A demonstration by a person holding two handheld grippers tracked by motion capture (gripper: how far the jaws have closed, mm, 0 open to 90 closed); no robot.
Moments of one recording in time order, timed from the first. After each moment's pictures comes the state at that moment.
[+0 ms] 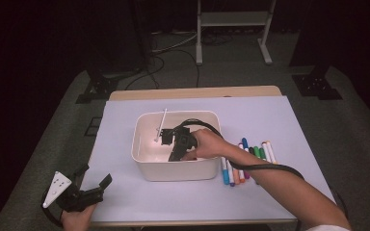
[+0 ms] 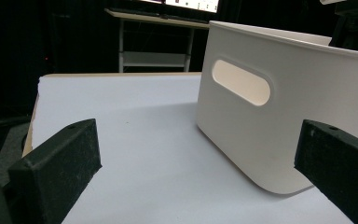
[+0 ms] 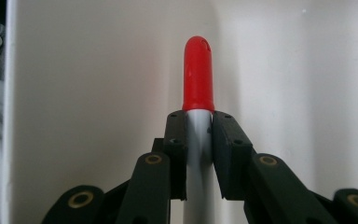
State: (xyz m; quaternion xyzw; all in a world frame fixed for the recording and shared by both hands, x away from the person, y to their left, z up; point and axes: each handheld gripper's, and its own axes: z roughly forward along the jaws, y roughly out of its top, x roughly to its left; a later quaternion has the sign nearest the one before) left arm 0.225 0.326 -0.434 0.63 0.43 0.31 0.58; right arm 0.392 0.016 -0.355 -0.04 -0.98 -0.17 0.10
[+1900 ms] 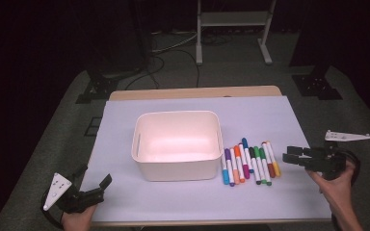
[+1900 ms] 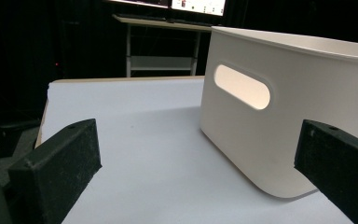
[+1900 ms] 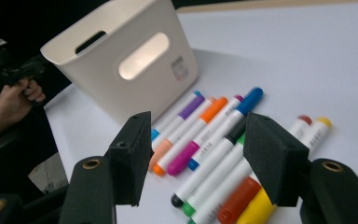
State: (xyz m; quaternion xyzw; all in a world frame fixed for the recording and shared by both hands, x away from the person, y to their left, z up) left arm 0.220 0.322 -0.431 0.62 0.43 0.32 0.57; right arm 0.302 -0.376 -0.387 -0.40 -0.73 -0.55 -0.01
